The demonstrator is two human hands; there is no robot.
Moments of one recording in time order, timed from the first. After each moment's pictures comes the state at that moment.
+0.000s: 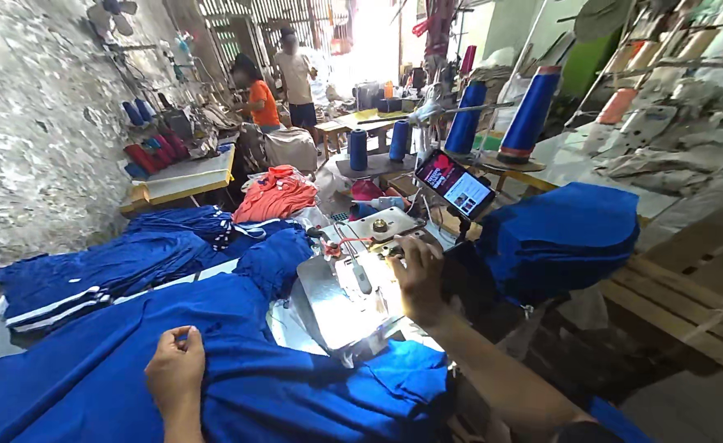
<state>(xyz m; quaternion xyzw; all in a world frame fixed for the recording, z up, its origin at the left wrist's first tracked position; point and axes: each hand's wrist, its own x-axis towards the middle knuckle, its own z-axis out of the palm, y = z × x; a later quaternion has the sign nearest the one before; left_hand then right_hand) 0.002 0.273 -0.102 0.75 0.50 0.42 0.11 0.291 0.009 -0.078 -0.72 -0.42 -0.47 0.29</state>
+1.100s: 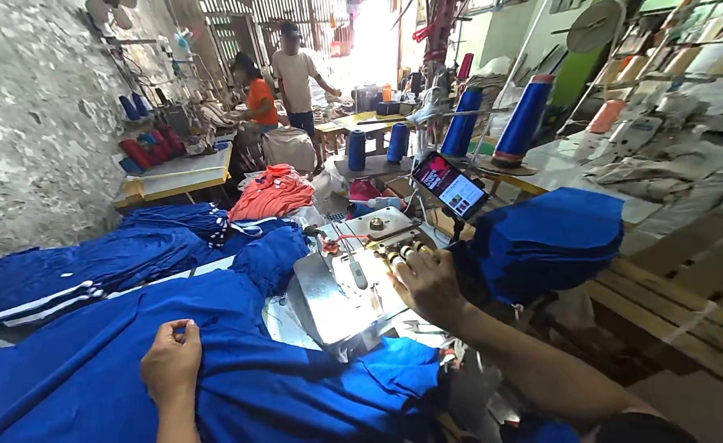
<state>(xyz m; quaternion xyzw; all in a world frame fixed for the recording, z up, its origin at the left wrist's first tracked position) 0.002 0.271 -0.100 0.75 0.50 0.41 0.12 0.292 -0.029 -0.063 -0.70 -0.49 -0.50 0.16</state>
